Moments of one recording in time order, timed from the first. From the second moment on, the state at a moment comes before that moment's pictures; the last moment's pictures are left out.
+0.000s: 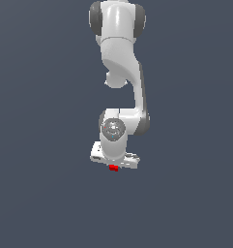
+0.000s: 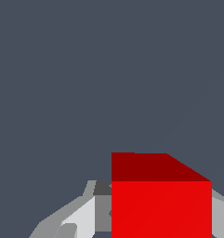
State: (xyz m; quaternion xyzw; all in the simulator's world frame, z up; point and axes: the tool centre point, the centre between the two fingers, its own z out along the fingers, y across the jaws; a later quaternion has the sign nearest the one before) arm 0.088 -0.008 0.032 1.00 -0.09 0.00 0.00
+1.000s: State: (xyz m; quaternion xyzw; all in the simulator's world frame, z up) arm 0.078 0.035 0.217 1.00 -0.09 0.00 0.00
